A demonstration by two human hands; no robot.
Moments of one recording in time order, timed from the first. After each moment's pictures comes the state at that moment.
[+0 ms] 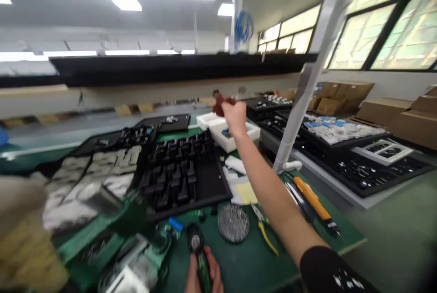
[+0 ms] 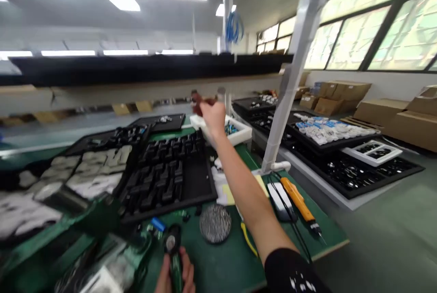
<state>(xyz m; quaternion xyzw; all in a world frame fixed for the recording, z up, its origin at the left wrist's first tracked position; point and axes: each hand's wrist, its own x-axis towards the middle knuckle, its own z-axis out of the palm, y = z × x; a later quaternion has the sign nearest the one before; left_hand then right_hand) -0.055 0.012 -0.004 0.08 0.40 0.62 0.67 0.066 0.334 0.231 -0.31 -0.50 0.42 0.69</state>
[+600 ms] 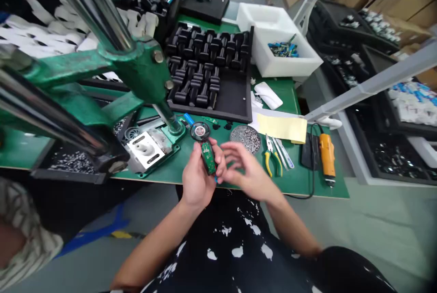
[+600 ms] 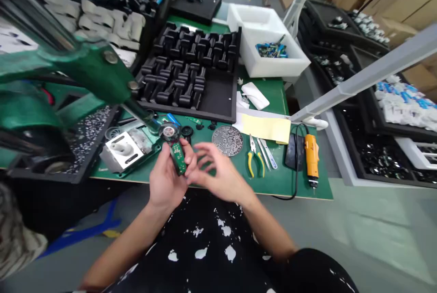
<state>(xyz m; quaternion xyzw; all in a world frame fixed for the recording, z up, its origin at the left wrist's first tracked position) -0.039 -0.006 0.030 0.12 0.34 0.73 0.59 0.104 0.068 0.006 -0.24 -0.67 0.64 0.27</state>
